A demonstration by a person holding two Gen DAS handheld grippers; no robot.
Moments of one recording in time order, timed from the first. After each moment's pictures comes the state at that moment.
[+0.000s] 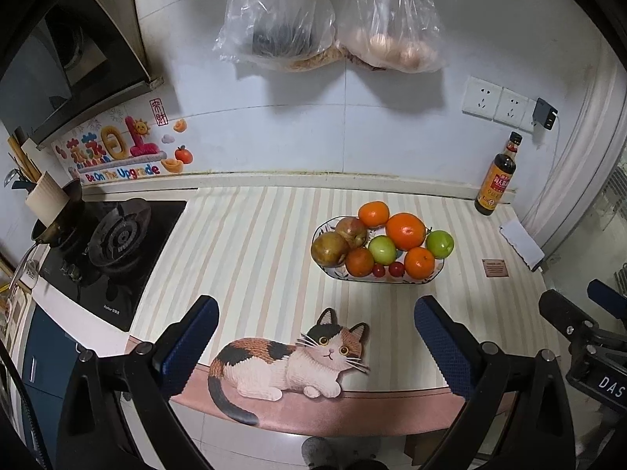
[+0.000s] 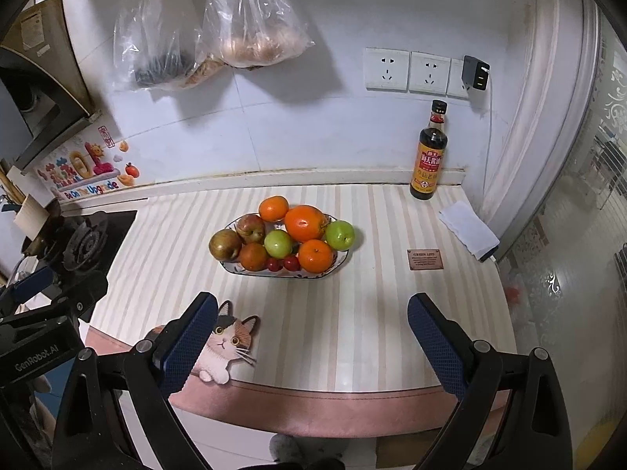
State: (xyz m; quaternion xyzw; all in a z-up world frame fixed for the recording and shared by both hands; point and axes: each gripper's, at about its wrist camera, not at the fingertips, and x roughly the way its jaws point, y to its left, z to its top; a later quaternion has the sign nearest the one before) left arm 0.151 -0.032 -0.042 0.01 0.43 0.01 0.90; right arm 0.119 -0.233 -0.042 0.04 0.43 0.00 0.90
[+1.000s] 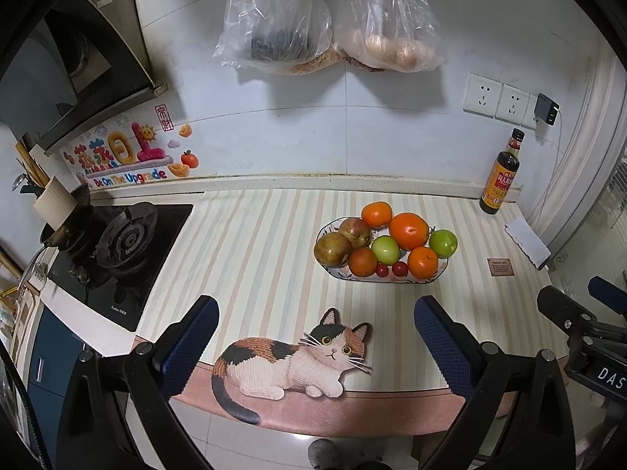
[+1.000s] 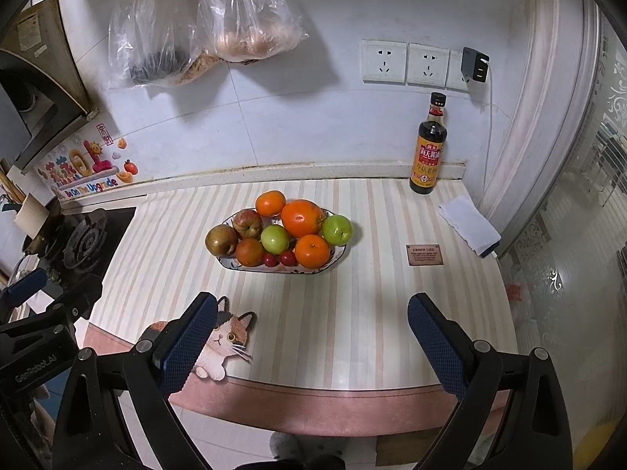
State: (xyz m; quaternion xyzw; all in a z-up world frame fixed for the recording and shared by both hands) left arm 0.144 -0.040 -0.045 0.02 0.42 0.02 0.91; right arm 0.117 -0.241 -0.046 0.04 0.43 0.01 0.90
